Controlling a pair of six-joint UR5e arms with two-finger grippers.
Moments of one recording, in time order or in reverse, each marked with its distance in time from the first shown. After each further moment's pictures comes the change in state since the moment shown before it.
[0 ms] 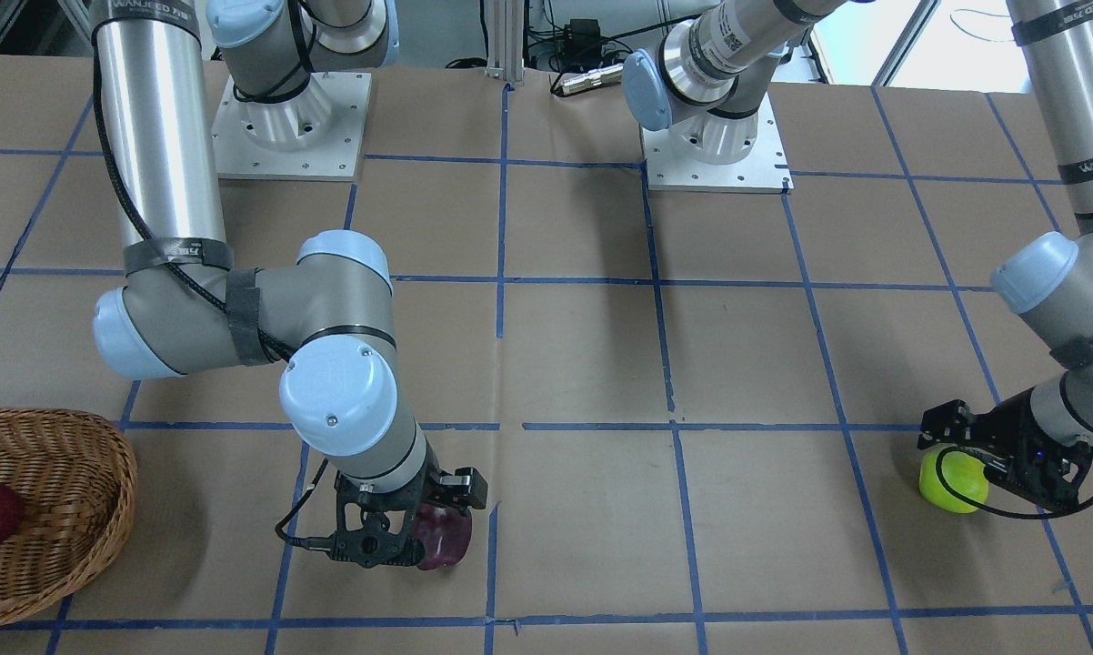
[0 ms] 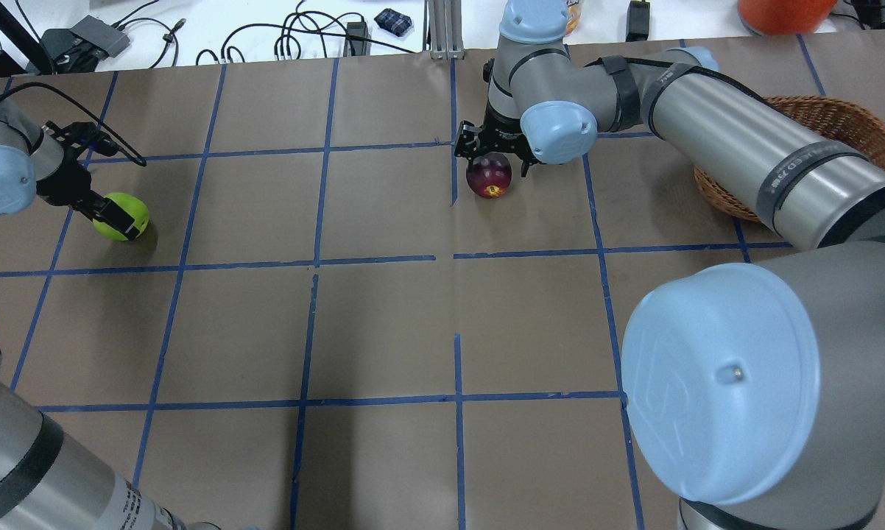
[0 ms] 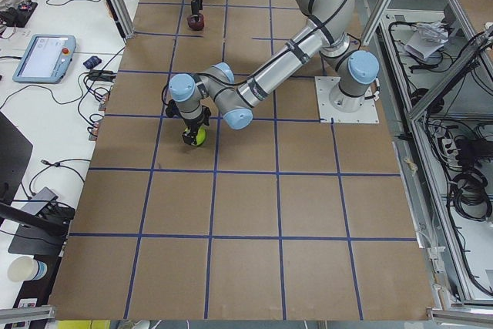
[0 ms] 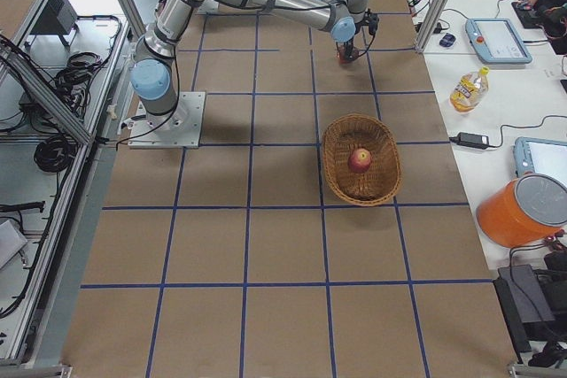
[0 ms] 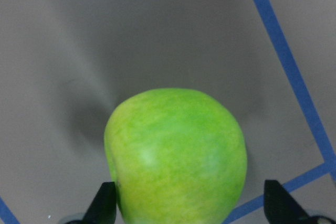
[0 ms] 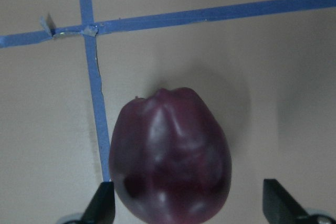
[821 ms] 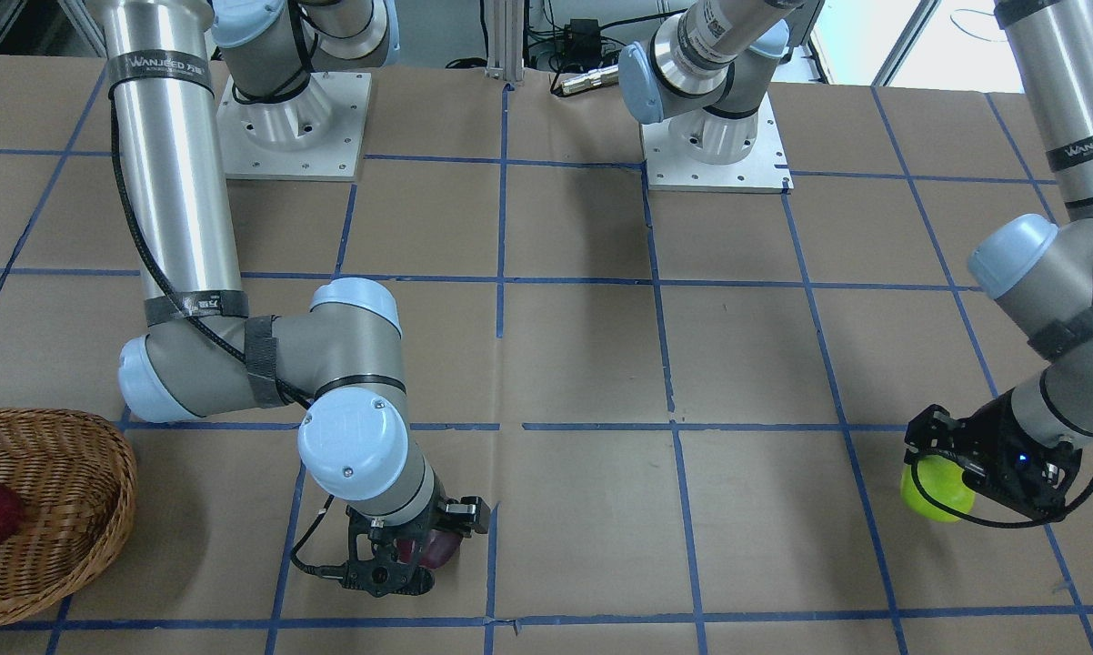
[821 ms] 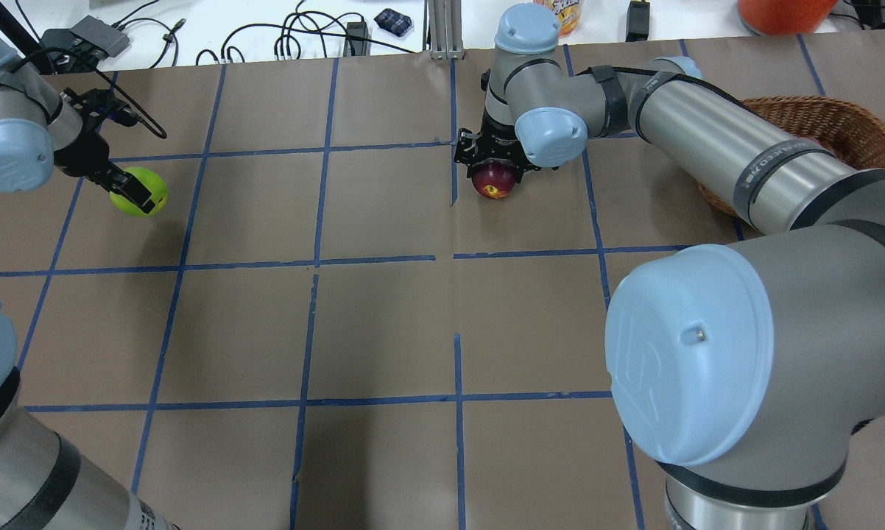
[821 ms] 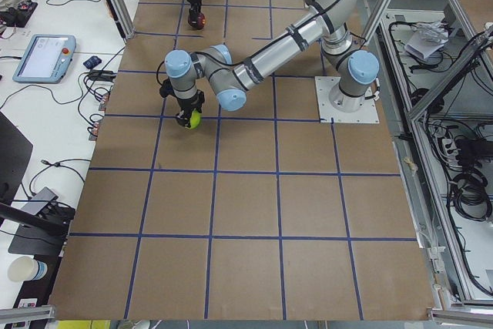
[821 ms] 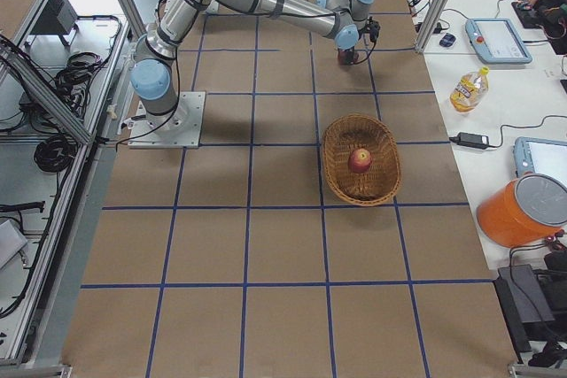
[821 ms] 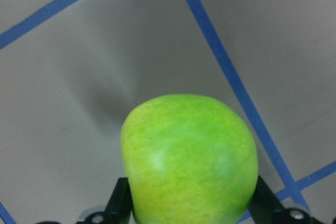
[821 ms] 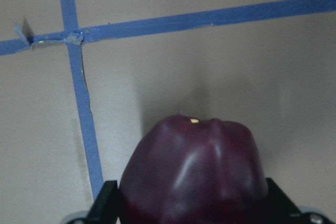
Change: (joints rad) left arm -0.105 0.081 0.014 -0.026 0.000 -0.093; right arm -0.001 0.051 -0.029 0.000 0.002 0.009
